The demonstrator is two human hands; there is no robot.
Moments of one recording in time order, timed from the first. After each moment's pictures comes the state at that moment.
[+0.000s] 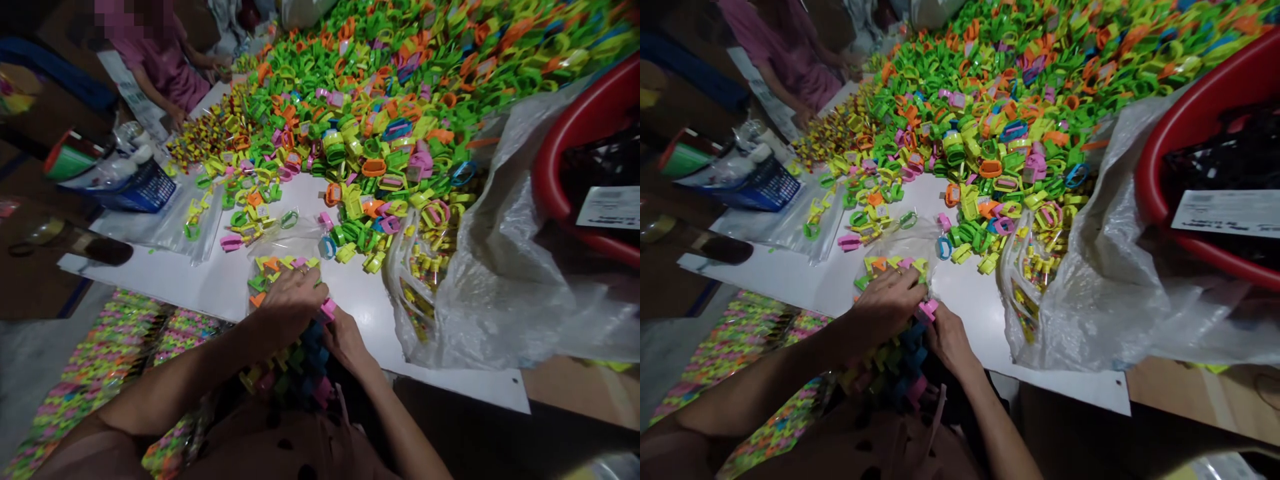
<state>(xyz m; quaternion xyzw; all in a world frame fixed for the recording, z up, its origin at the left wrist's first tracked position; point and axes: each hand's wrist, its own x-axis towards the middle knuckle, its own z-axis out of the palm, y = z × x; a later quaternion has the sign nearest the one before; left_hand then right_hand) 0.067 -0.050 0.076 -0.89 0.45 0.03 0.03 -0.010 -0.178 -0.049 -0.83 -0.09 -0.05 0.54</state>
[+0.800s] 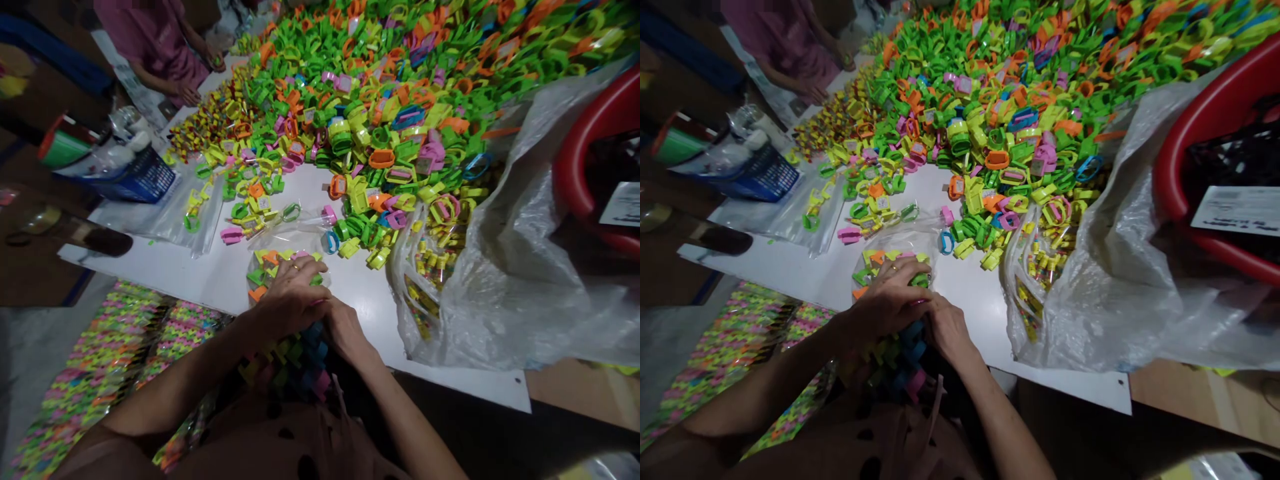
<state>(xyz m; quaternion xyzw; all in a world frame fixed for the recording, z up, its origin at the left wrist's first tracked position) 0.072 -0.039 0.064 -0.88 0.44 0.06 -0.18 0.000 -0.176 -0.047 -0.91 -0.10 0.00 0.41</state>
